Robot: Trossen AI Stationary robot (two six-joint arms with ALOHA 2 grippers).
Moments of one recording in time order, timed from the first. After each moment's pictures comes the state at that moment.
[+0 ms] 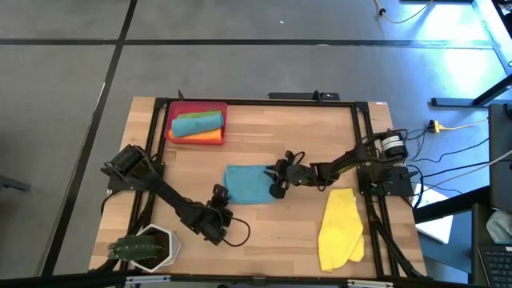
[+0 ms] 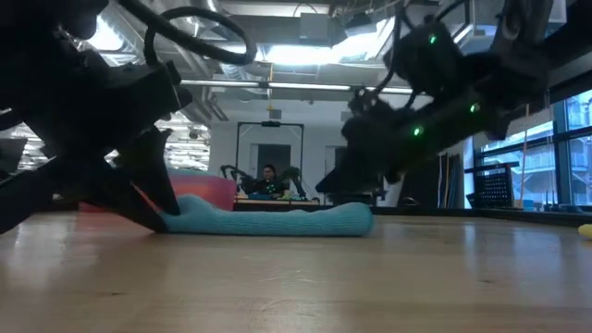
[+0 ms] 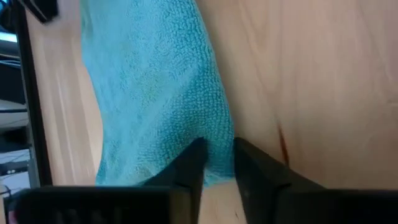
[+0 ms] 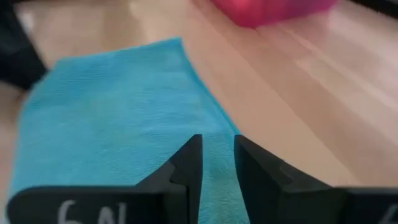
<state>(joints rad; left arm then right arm) -0.61 1.88 0.97 -0.51 -0.76 -0.15 0.11 1.86 0.64 0.72 0.41 0.28</state>
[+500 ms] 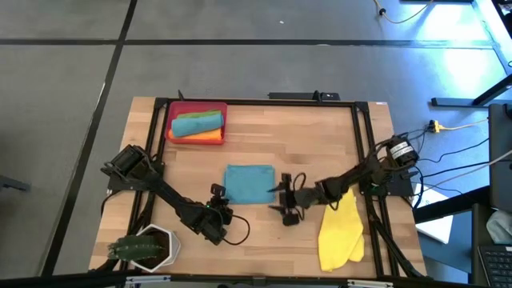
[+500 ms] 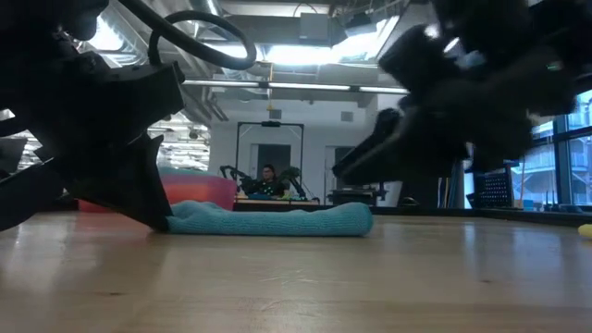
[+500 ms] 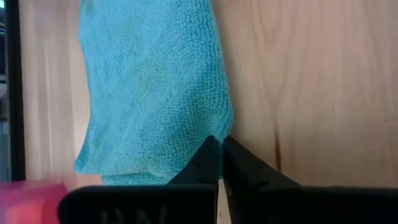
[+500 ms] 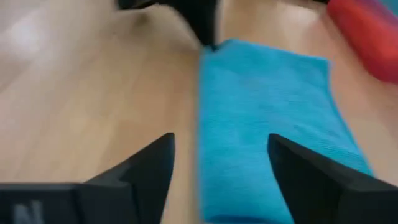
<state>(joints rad) -0.61 1.88 0.97 -0.51 -0.74 -0.30 0.34 1.79 0.64 0.65 0.34 -0.03</state>
